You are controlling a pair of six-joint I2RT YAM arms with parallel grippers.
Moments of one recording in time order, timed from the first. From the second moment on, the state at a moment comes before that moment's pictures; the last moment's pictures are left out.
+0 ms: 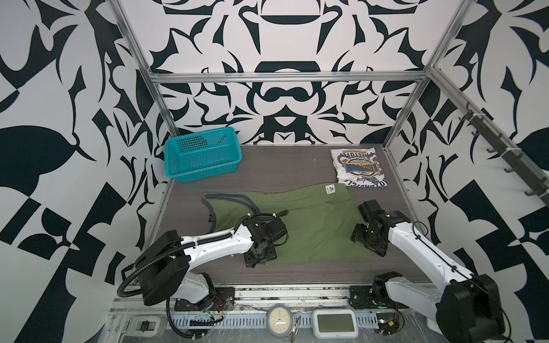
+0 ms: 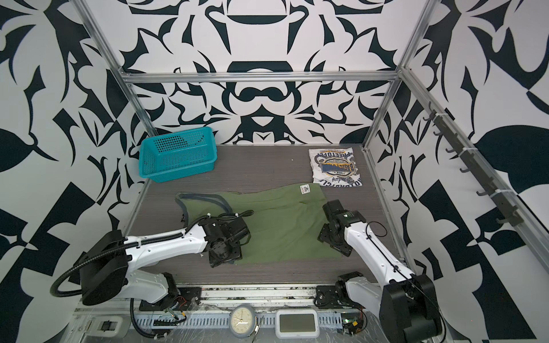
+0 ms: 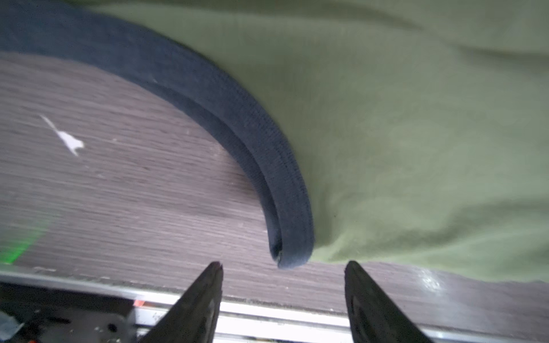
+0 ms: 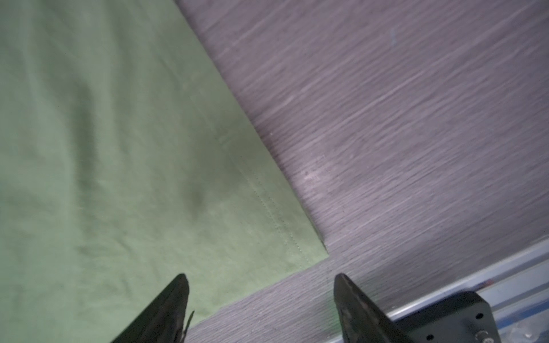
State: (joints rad) left arm -1.04 1.44 0.83 -0.91 0.00 -1.26; right arm 0.22 1.09 0.65 -1.02 0.08 0.81
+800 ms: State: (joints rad) left arm -1.05 1.53 0.81 -0.81 0.01 -1.26; right arm 0.22 1.19 0.56 -0.89 0.04 0.88
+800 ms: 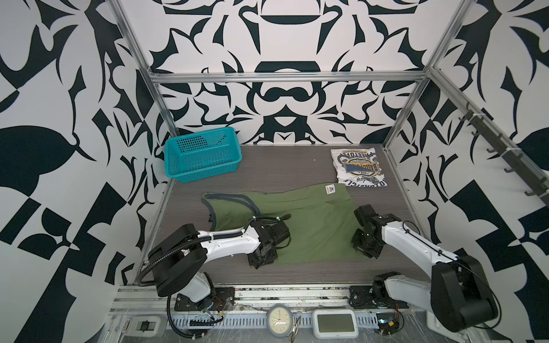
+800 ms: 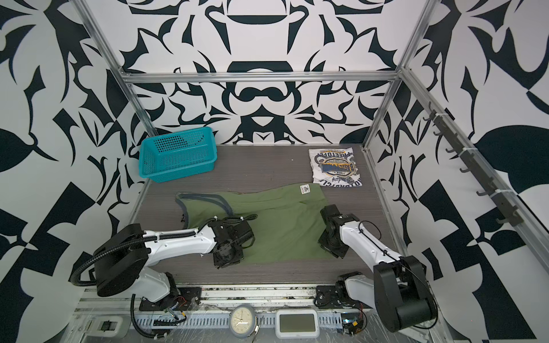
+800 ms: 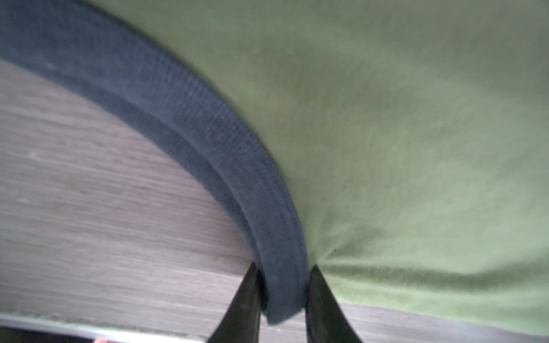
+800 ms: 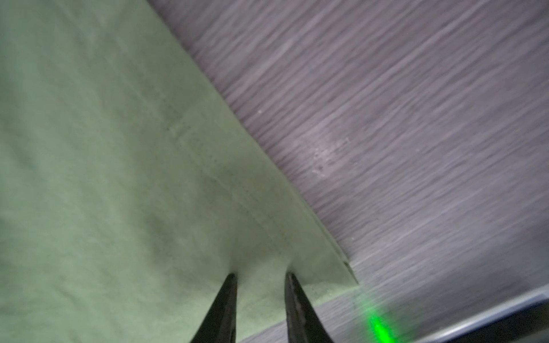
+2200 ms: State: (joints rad) left arm -0.82 1.55 0.84 -0.80 -0.10 -1.14; right arm 0.51 1.00 0.45 -0.99 -0.04 1.18
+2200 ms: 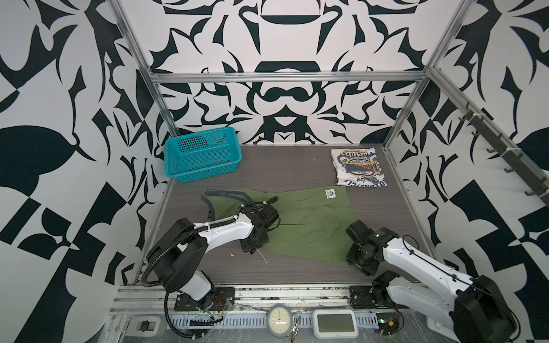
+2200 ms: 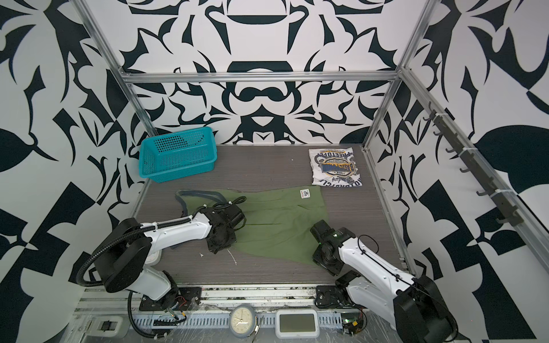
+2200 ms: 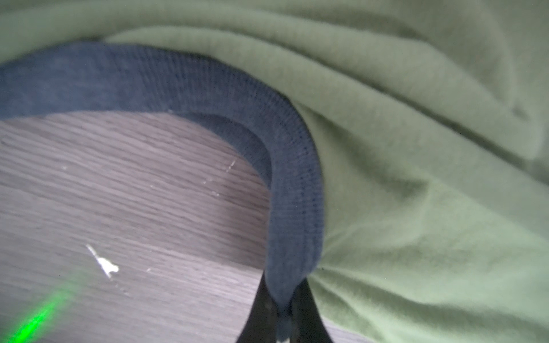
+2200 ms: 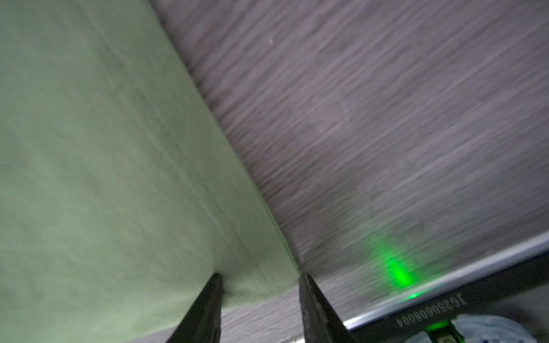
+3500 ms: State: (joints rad) left arm -0.90 1.45 0.99 -0.93 0.01 -1.20; right arm 0.18 1.32 0.91 -0.95 -0.02 0.69
